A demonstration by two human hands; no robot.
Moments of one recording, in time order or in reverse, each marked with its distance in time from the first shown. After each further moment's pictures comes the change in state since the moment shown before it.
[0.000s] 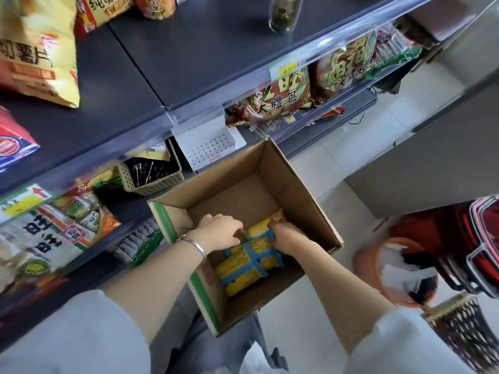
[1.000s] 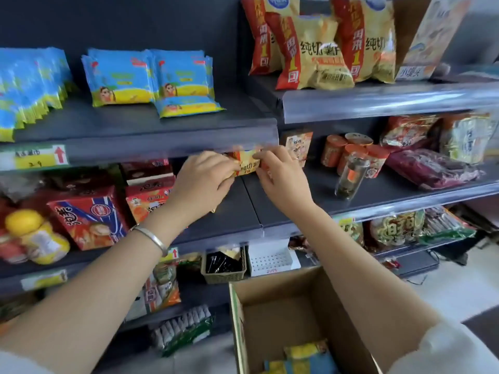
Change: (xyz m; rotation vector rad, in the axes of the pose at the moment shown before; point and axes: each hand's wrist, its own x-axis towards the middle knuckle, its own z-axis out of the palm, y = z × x) left_hand -0.272 -0.084 -0.195 0.208 1.493 -0.162; right_hand -0.178 -0.236 -0.267 0.037 1.314 -1.038
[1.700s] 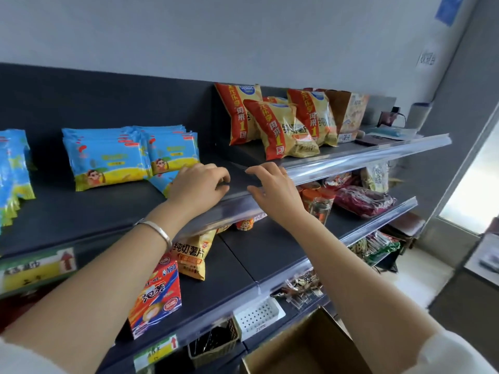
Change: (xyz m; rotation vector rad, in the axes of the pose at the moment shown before) left_hand 0.097 -0.085 -0.044 -0.096 -0.100 0.030; right_hand 0.094 -0.066 -0.021 -0.305 -0.062 0.273
